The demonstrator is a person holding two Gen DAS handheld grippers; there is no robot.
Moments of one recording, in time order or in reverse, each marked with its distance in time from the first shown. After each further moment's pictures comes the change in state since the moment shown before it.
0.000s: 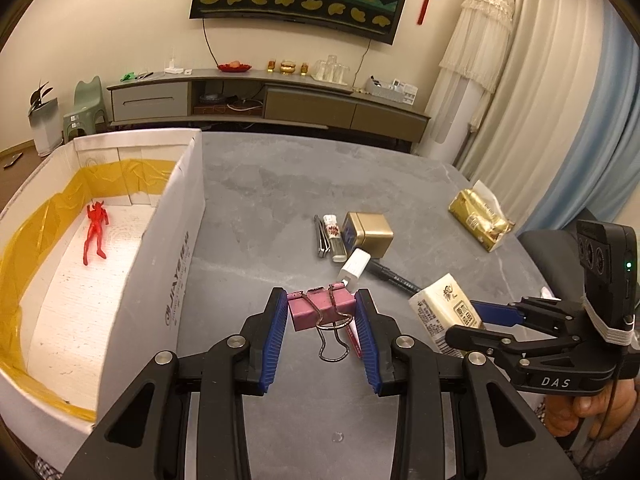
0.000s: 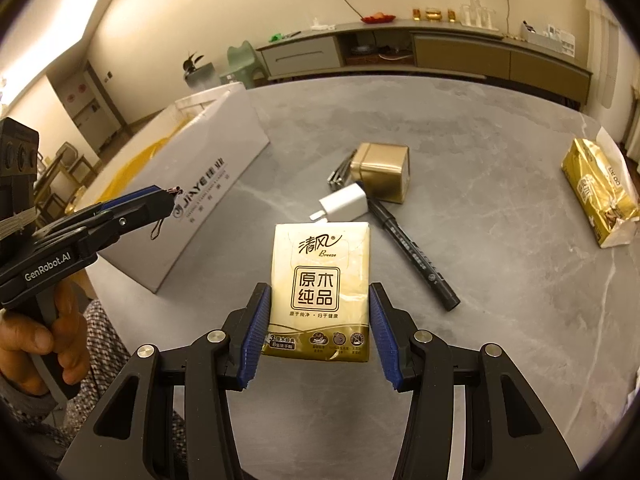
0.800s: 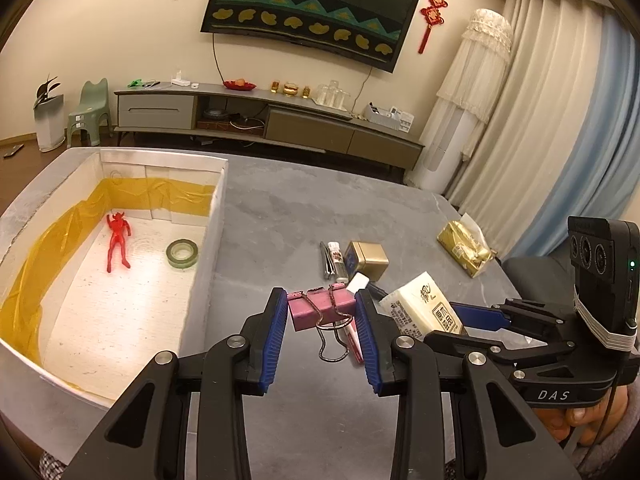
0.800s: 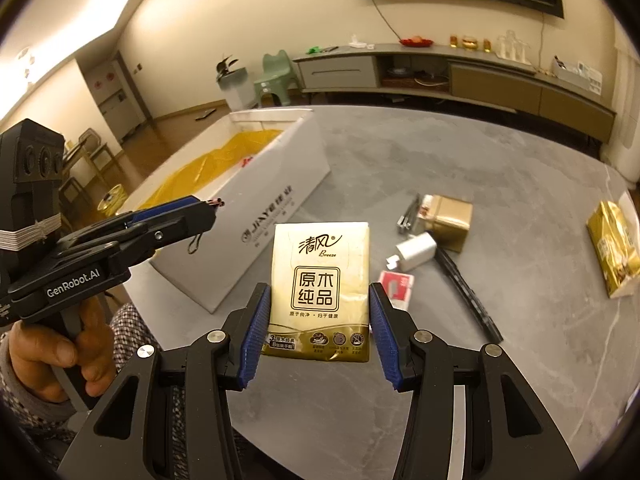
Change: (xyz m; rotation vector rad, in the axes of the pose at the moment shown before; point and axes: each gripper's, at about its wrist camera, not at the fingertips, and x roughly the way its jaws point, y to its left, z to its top) left arm -0.049 0.032 0.007 -0.061 -0.084 -0.034; right arm -0.021 0.074 0.029 -0.110 -0.040 0.052
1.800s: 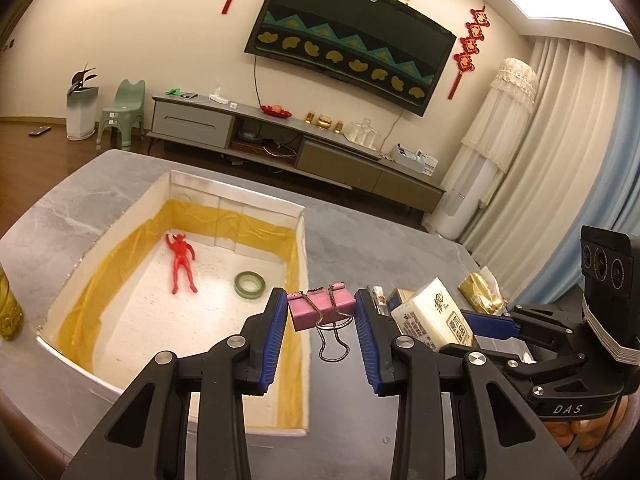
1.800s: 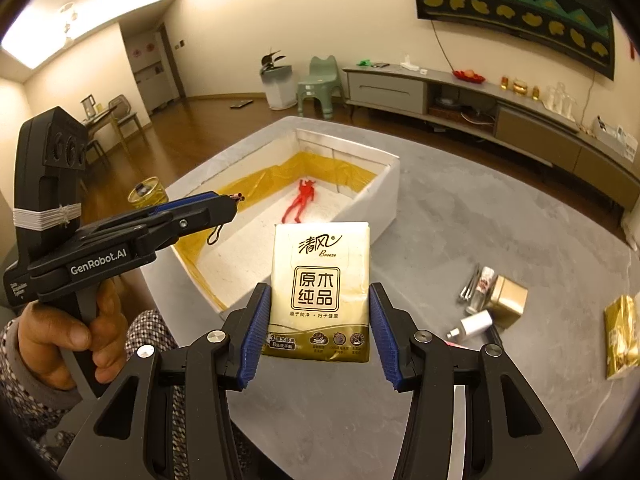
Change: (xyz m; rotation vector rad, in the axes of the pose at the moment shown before) left arm -0.056 0.081 0.020 -0.116 -0.114 0.040; right arm 0.011 0.092 0.049 -0.186 -0.018 0.041
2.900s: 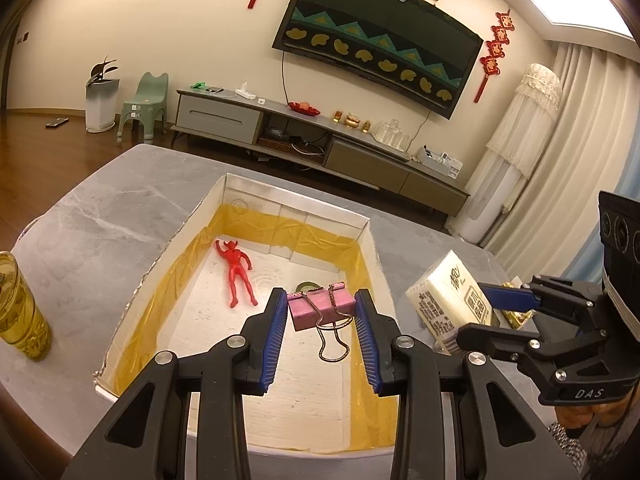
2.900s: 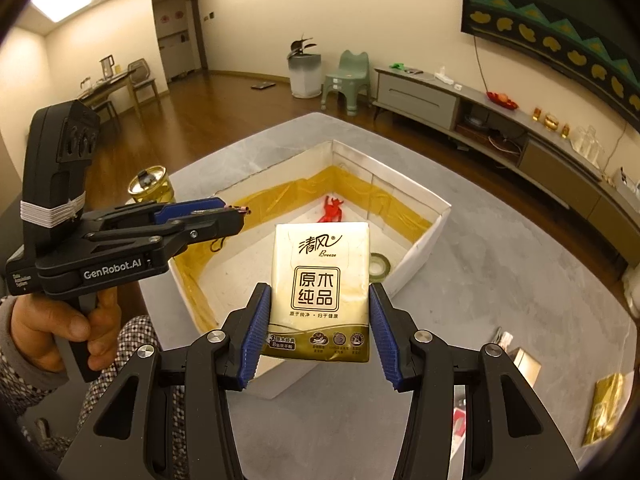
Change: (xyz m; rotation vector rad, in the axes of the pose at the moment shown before) left arm 0.006 0.072 0.021 -0.028 0.024 0.065; right arm 0.060 0.049 0.056 -0.154 0.048 -0.002
